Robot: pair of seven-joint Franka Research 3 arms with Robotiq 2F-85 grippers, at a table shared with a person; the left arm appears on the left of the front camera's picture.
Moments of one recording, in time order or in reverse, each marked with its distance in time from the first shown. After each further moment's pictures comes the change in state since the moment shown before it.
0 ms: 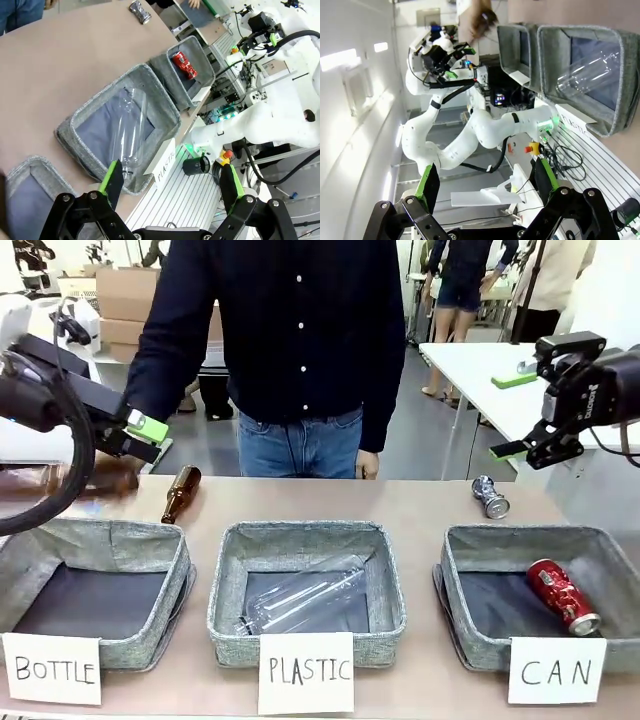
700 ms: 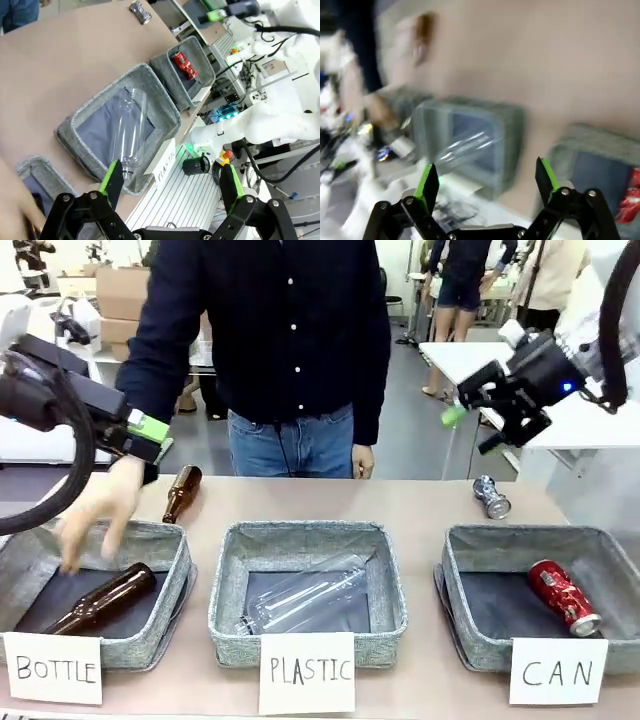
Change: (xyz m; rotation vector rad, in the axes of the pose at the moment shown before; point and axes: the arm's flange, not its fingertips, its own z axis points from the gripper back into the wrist) left arm 0.000 0.001 0.000 -0.001 0.000 0.002; right arm 0.105 -0.002 -0.023 -0.722 -0.231 0.122
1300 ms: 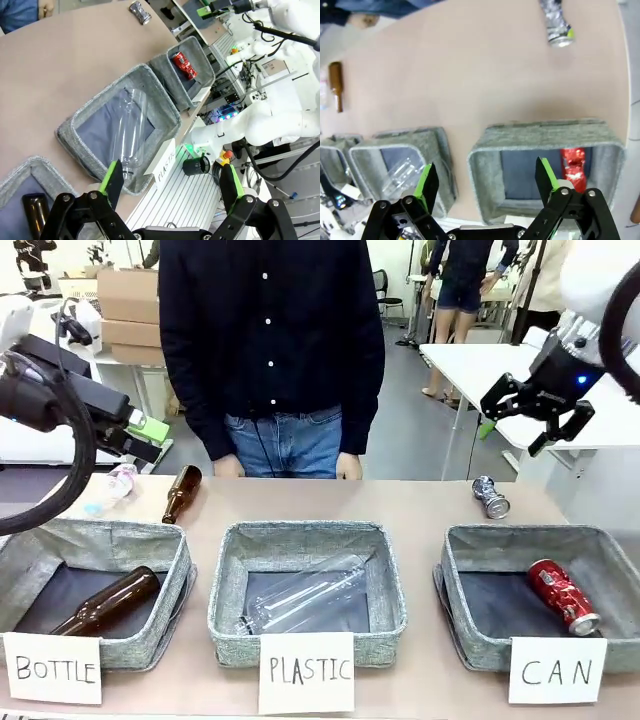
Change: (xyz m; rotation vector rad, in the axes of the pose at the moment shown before) left arm 0.001 -0.001 0.001 0.001 -0.001 -0.002; right arm 0.010 -0.019 0.017 -0.347 -0.031 -0.133
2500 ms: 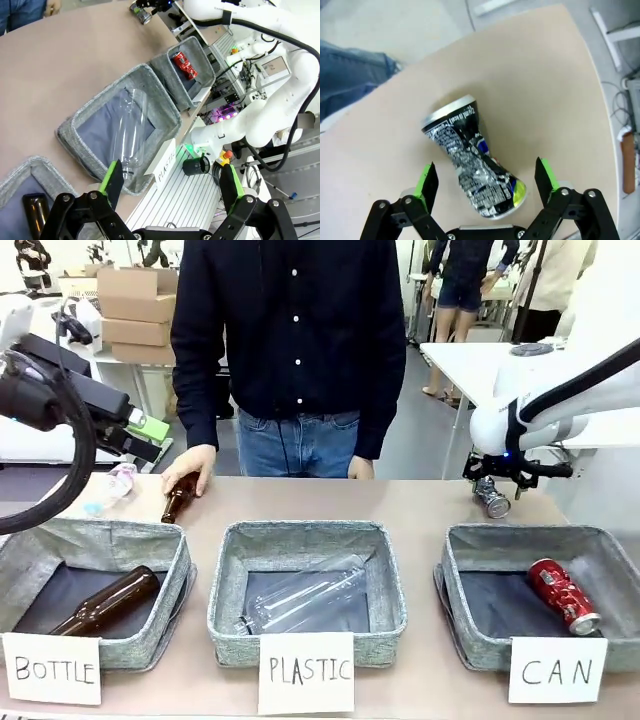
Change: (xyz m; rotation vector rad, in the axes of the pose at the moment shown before) left arm 0.000 0.001 0.000 -0.001 0.001 0.003; right arm 0.145 -0.077 -0.228 -0.410 -0.067 -0.277
